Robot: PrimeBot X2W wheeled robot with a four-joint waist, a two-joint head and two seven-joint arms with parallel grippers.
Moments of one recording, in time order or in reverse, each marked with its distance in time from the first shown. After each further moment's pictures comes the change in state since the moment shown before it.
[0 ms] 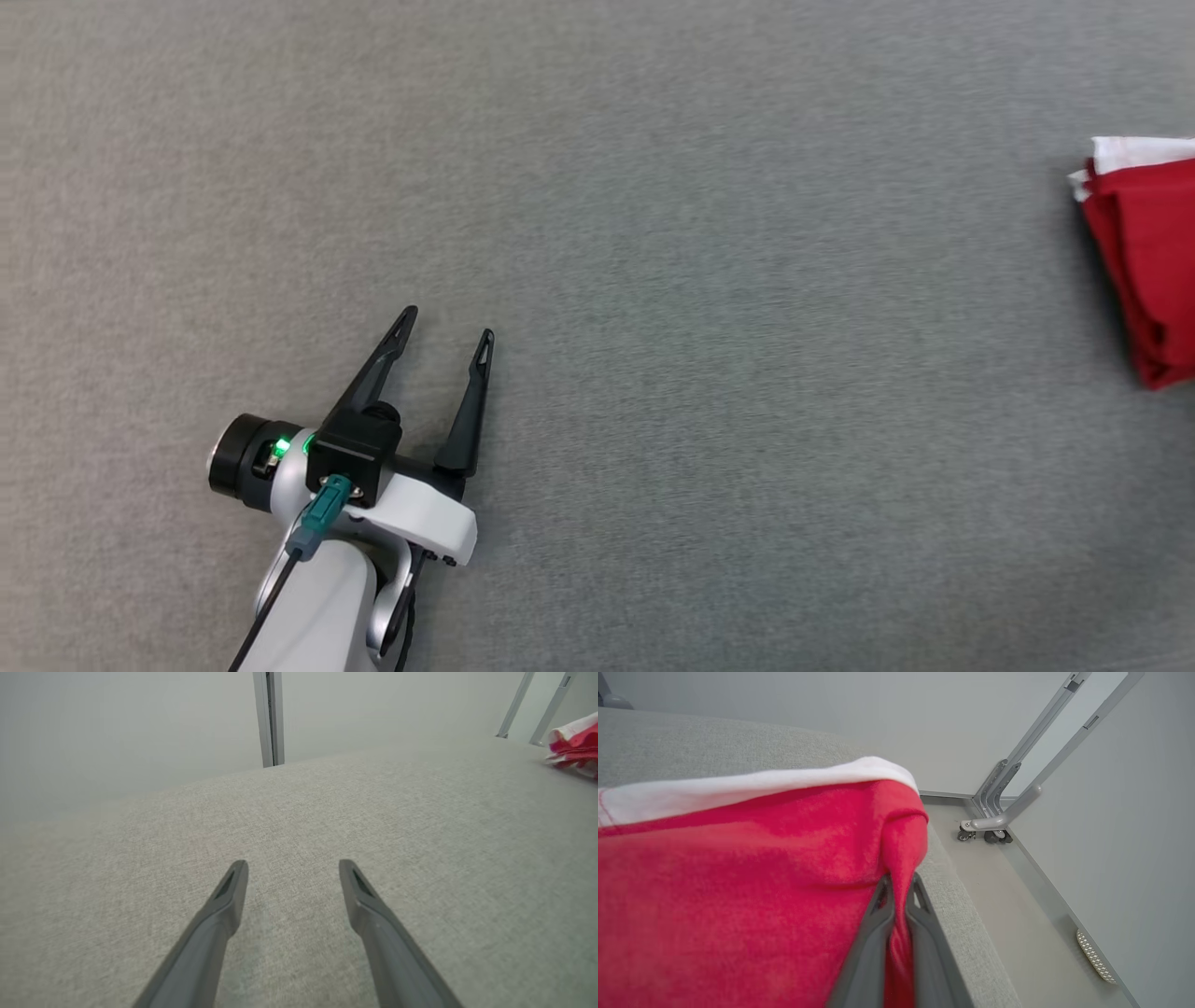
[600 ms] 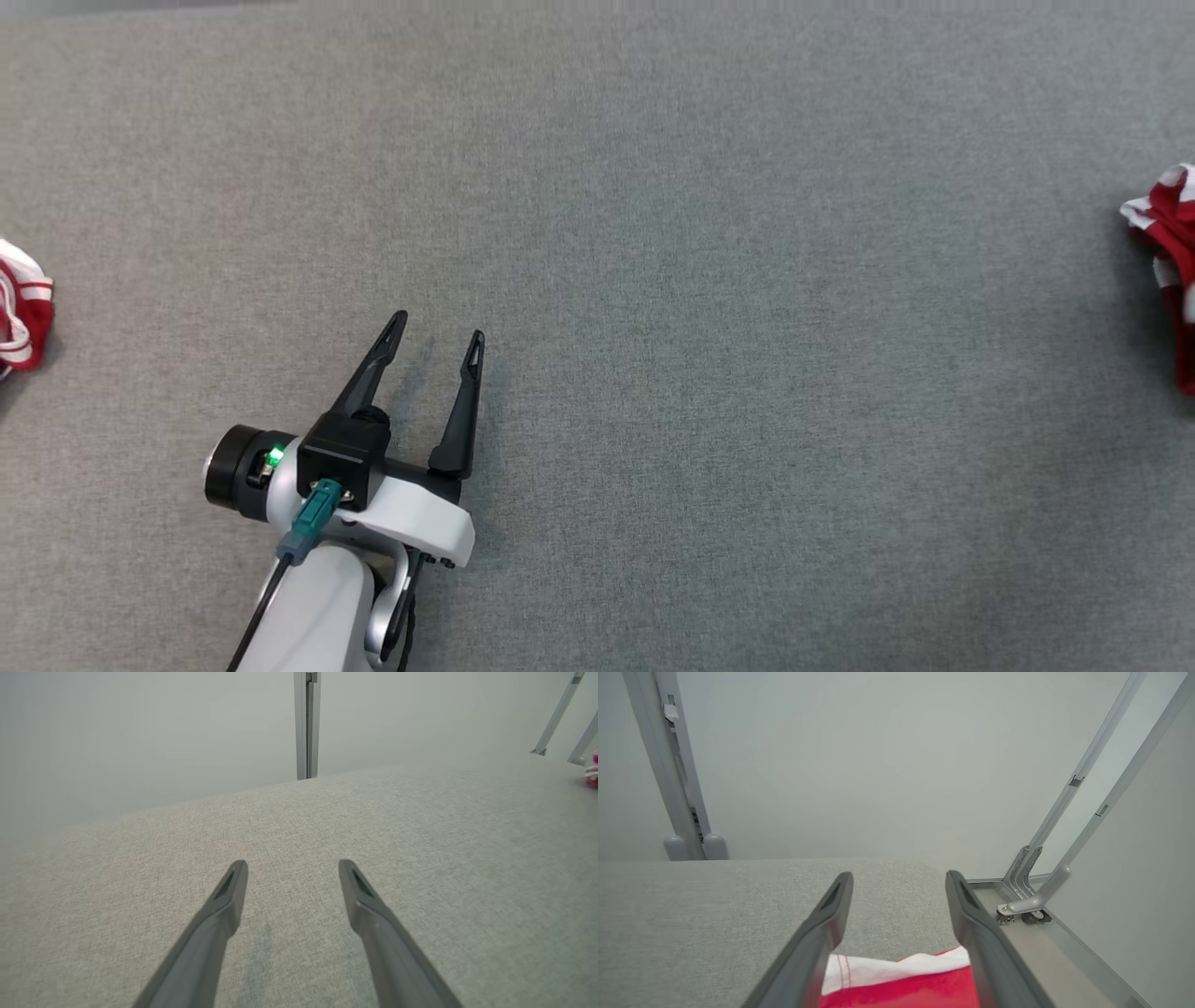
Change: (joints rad) left arm 0.007 -0.003 0.011 -0.005 -0.021 0.015 0.000; right arm 0.045 0.219 -0.343 -0.381 -0.268 0.000 0.000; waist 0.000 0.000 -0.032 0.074
